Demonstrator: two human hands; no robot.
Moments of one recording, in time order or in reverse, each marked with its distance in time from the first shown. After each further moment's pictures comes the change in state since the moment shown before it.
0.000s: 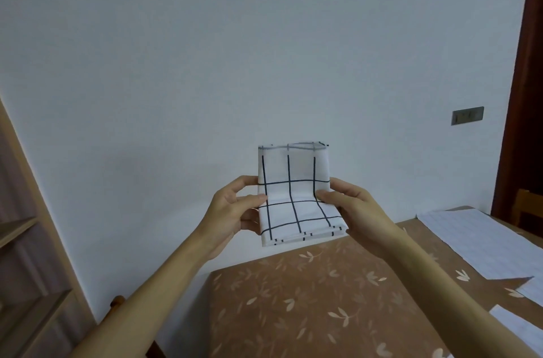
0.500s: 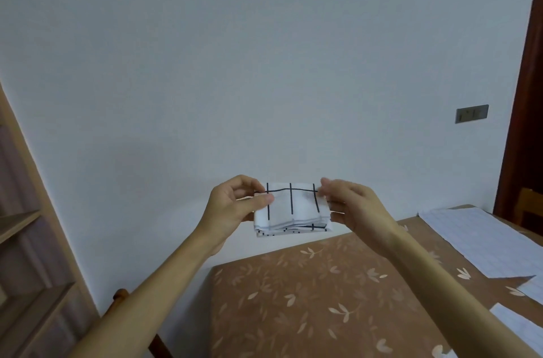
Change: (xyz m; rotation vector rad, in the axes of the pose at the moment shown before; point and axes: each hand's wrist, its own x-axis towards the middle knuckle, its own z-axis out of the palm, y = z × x) left_hand 0.000 -0.007 -0.002 0.062 0.126 0.073; right_hand 0.003 0.006 0.000 -0.017 0.041 -0.015
